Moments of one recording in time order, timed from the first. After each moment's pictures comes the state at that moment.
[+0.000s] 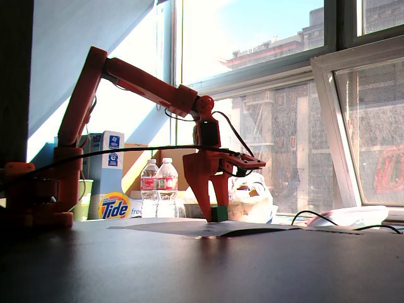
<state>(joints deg) -56.8 79.5 90.5 52.4 -26.5</state>
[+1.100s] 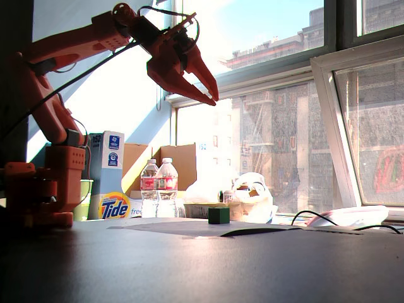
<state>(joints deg) -29.7 132.5 99.1 54.8 -12.0</state>
